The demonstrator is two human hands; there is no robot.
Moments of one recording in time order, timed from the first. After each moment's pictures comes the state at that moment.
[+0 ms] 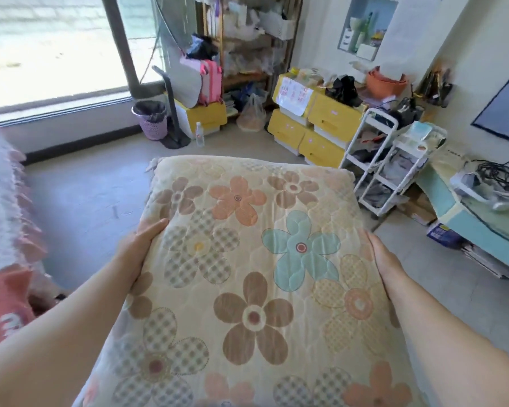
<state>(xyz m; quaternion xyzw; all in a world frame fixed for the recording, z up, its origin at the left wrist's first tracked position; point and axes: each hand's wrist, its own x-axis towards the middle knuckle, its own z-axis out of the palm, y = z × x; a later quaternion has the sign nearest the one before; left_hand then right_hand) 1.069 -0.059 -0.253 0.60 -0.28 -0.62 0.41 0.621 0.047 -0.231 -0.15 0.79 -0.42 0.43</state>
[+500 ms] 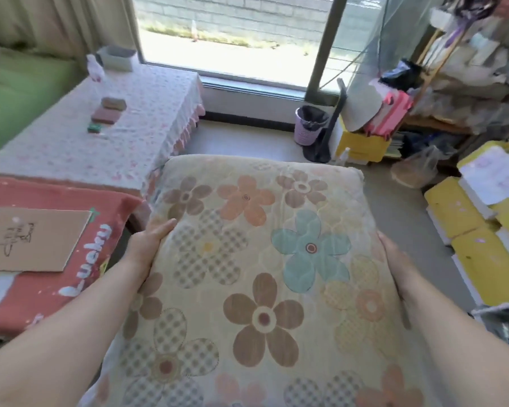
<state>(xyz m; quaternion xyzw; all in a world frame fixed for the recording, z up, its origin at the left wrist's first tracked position) 1.070 -0.078 -0.251 0.71 -0.05 -0.41 0.58 0.694 -0.287 -0.234 -0.46 0.71 -0.23 0.48</state>
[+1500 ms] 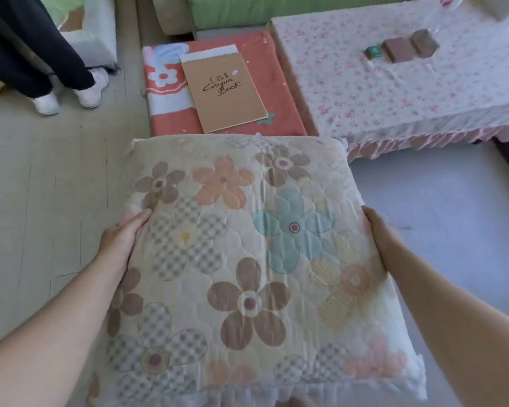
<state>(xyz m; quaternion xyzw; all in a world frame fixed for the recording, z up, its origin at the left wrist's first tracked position) 1.013 -0.040 -0.372 0.58 0.52 0.00 0.62 1.149 -0.461 -0.367 -0.76 0.34 0.27 0.49</state>
